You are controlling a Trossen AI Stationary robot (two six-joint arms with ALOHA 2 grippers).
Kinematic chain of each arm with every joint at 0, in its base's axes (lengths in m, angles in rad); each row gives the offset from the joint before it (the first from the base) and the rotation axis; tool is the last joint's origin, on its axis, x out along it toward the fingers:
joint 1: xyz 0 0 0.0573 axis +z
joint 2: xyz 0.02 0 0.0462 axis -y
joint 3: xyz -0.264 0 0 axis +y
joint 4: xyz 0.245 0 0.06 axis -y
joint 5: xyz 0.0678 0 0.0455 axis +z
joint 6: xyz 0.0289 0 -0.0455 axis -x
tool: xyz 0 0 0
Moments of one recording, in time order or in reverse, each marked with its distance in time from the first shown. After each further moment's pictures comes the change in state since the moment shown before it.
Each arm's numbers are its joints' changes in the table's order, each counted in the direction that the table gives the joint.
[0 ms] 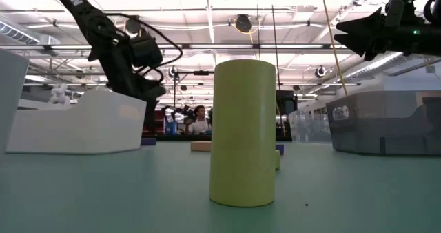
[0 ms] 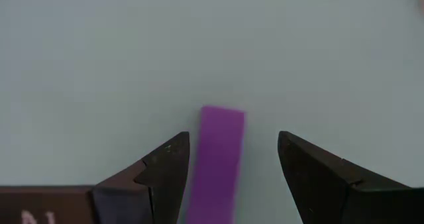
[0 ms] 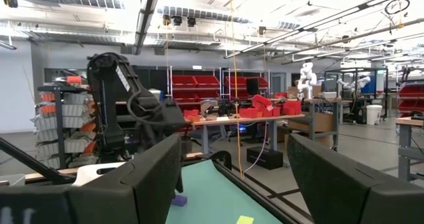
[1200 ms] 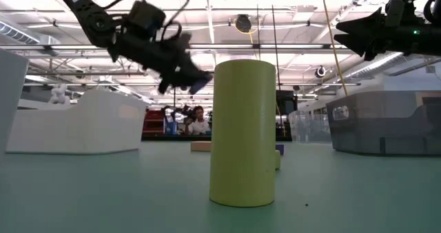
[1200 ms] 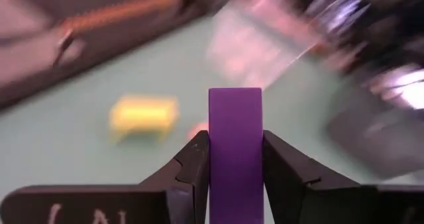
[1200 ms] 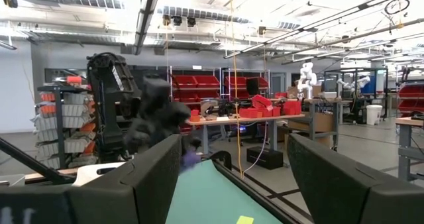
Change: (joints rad) left arm -0.110 -0.013 0.001 0.737 -0.169 -0.063; right arm 0.000 0.000 0.000 0.000 0.000 0.000
